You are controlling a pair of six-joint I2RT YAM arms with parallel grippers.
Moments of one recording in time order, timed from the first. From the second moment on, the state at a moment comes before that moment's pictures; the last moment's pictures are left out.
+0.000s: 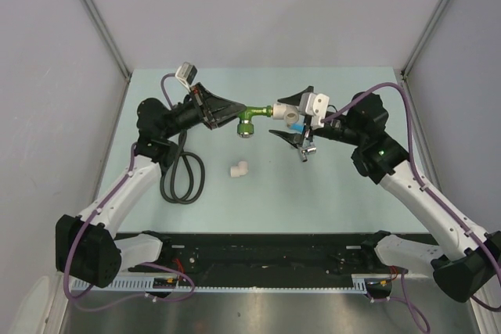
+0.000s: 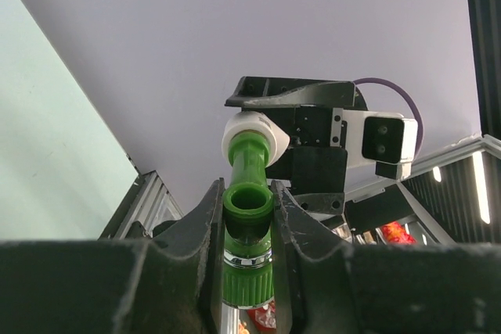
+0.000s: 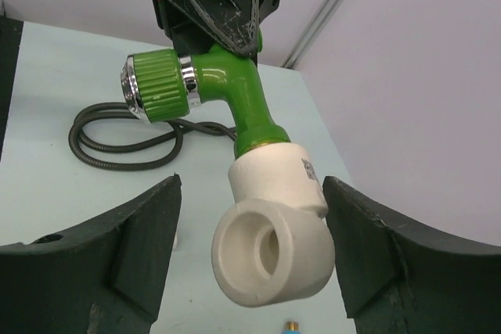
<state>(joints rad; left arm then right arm) -0.32 1.19 0.91 0.59 0.84 -1.44 0.58 1.10 1.13 -0.01 -0.68 -0.46</state>
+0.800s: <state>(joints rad) -0.33 1.05 0.89 0.59 0.88 -0.98 0.54 1.15 1.13 0.16 -0.84 0.14</state>
